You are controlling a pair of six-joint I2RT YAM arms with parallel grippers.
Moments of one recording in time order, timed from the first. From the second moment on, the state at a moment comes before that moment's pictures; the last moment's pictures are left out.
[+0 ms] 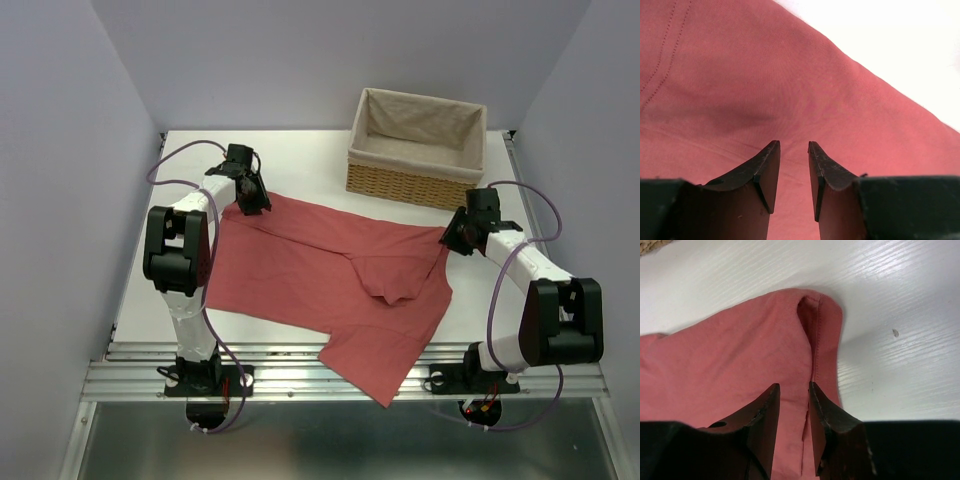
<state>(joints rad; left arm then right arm) -0.18 1.95 1.42 -0.47 0.08 -0.49 0.02 1.40 0.84 -0.37 0.05 0.57</state>
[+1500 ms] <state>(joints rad) -0.14 2.25 1.75 -0.51 0.17 -0.49 0.02 1.68 0.91 -0.18 0.20 0.61</state>
